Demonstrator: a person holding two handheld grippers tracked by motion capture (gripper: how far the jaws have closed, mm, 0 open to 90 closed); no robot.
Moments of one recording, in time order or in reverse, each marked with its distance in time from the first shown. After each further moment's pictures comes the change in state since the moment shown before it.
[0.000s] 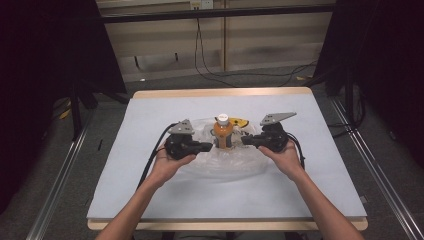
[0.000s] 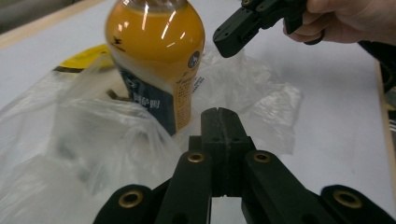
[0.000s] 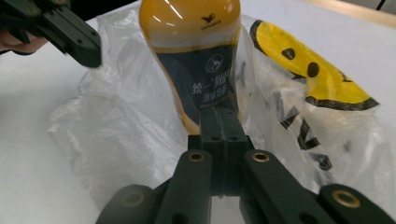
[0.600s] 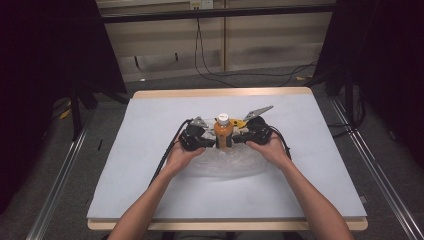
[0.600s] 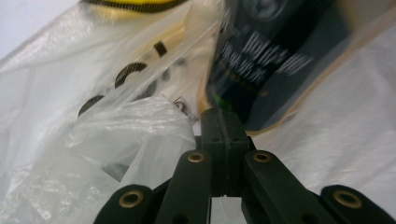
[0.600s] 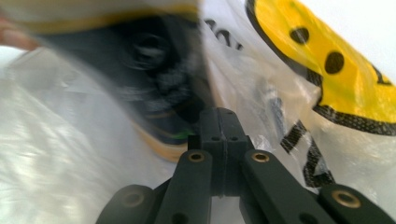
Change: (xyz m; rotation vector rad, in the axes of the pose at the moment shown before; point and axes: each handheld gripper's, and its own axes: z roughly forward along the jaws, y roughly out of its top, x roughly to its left) left arm 0.044 -0.013 0.060 0.196 0.133 -0.080; right arm -0.026 0.008 0.056 0.161 0.013 0.000
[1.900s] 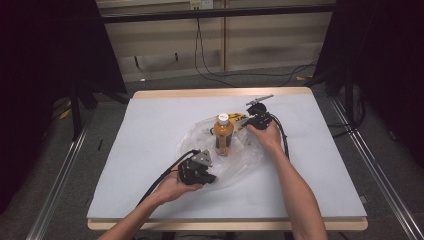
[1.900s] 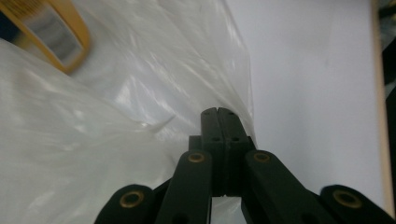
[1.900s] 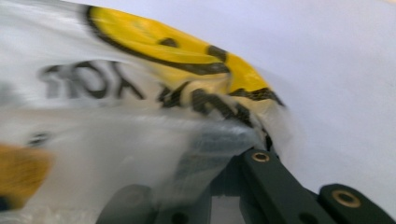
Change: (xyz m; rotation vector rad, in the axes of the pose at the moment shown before) left arm -0.076 -0.038 -0.035 0.056 -0.245 0.215; right arm -0.062 0.012 0.026 -0.005 -0.256 0.185
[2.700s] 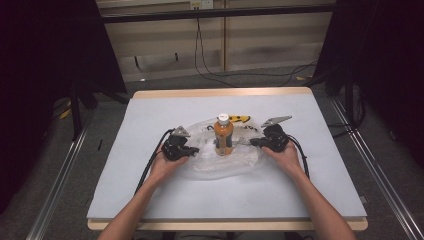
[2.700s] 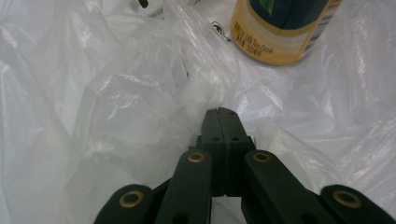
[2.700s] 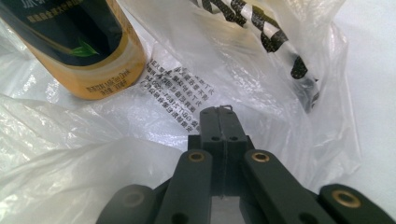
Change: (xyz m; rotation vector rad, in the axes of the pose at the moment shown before) left arm 0.085 -0.035 -0.013 -0.092 0.255 -0.283; right arm 0.014 -0.069 -0.051 -0.029 0.092 -0.089
